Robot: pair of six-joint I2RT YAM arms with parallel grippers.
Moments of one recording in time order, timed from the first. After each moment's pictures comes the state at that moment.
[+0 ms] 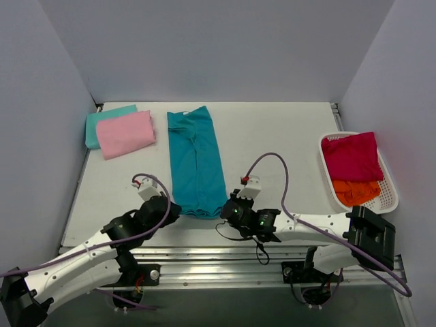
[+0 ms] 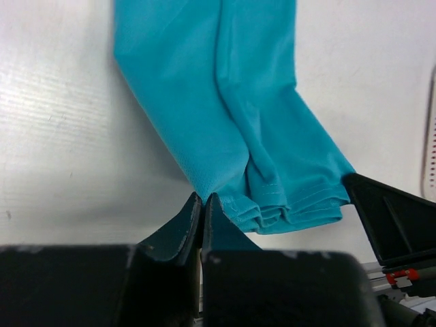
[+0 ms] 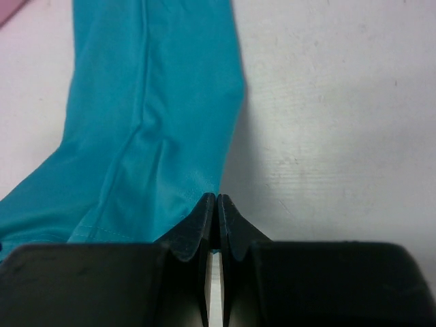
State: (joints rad) left arm -0.90 0.73 0.47 -0.43 -0.47 -1.10; right arm 1.18 1.34 0.63 -0.09 0.78 1.08
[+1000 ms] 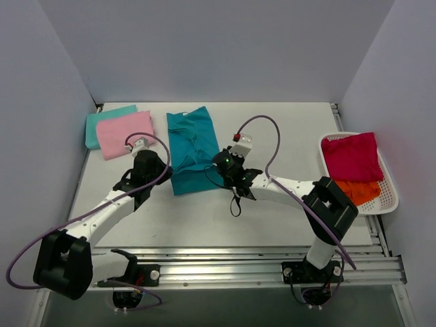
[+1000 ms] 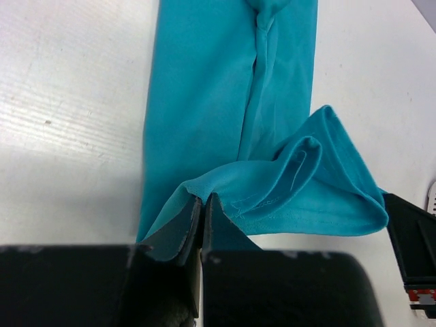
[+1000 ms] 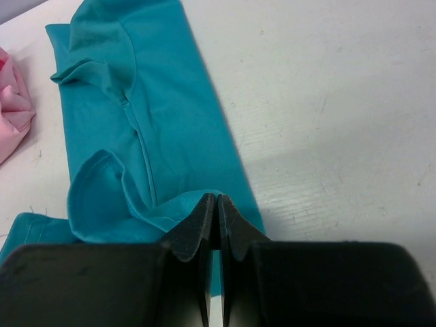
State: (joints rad) left arm -0.39 1.19 0.70 -0.09 -0.20 -0.84; right arm 0.84 1.69 1.01 0.08 0.73 0.81
